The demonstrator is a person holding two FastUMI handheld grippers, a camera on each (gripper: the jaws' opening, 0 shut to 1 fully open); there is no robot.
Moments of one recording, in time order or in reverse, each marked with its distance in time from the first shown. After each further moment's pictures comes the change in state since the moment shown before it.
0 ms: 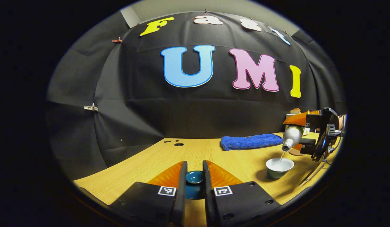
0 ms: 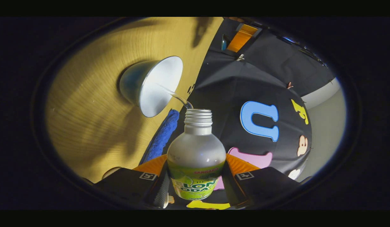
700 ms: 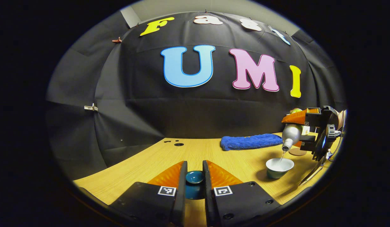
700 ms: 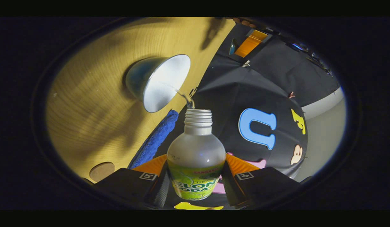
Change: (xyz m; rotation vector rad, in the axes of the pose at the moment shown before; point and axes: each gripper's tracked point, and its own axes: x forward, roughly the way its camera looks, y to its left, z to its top) left arm 0.000 0.000 0.000 -0.001 0.000 0.000; right arm 0.007 -0.006 0.001 -0.101 -0.049 0.000
